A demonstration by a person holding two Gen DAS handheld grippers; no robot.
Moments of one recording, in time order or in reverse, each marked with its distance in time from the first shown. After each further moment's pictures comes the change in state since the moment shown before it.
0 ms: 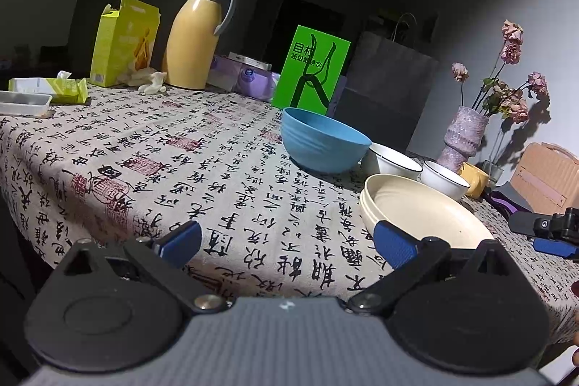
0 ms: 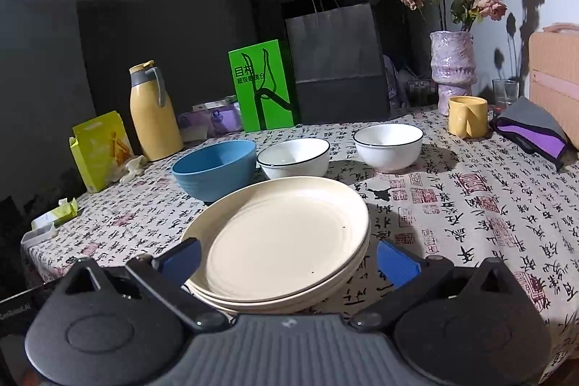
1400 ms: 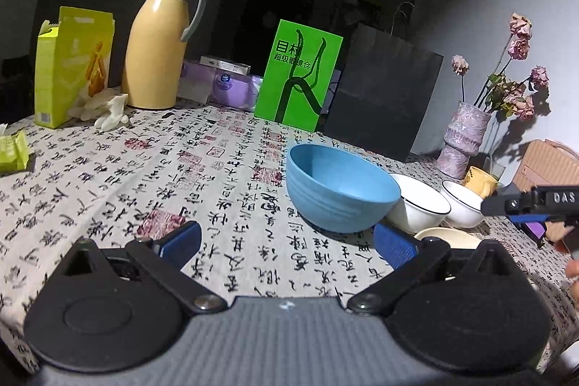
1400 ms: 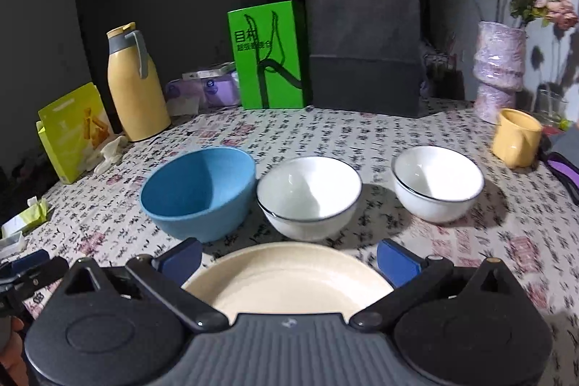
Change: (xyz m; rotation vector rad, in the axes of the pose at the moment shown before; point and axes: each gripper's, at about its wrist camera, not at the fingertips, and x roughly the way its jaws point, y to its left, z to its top) left arm 0.107 0.034 0.095 0.085 0.062 -0.089; right arm 0.140 0.021 0.106 -0.064 0.186 -0.013
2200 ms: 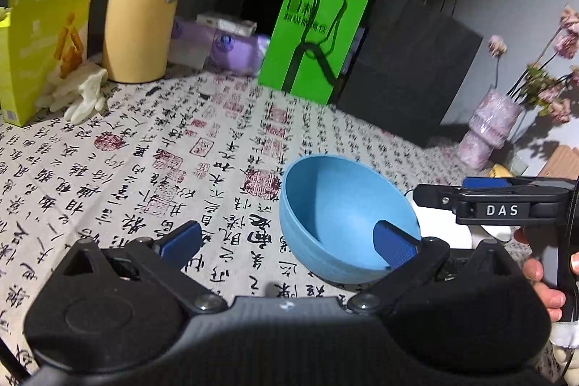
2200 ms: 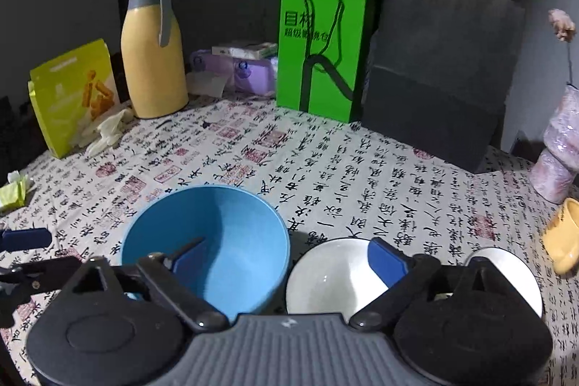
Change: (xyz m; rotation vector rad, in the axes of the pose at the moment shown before) left arm 0.094 -0.012 0.076 -0.061 0.230 0.040; right arm 0.108 0.054 0.089 -0.220 0.101 0.021
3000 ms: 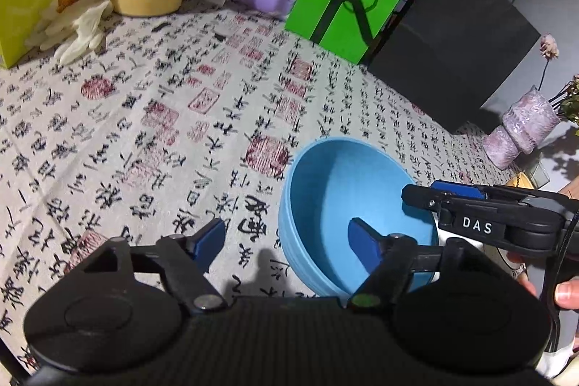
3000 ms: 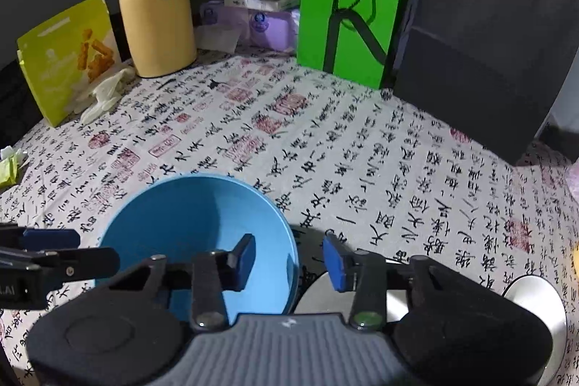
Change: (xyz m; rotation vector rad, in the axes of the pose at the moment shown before) left arm 0.054 0.004 0.027 -0.169 0.211 0.043; right arm 0.063 -0.001 0.027 -0.043 0.174 0.060
